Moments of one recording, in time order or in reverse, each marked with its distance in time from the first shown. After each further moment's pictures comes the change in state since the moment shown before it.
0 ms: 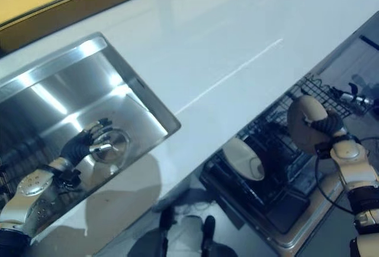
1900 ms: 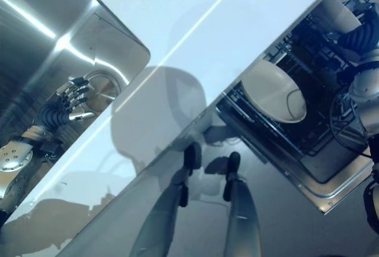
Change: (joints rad) left arm -0.110 0.154 -0.088 0.001 -0.075 -0.164 0.176; right arm -0.452 -0.150 0.137 0.010 -0.208 -0.124 -0.269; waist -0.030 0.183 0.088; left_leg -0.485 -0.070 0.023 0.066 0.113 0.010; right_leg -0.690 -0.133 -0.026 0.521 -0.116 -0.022
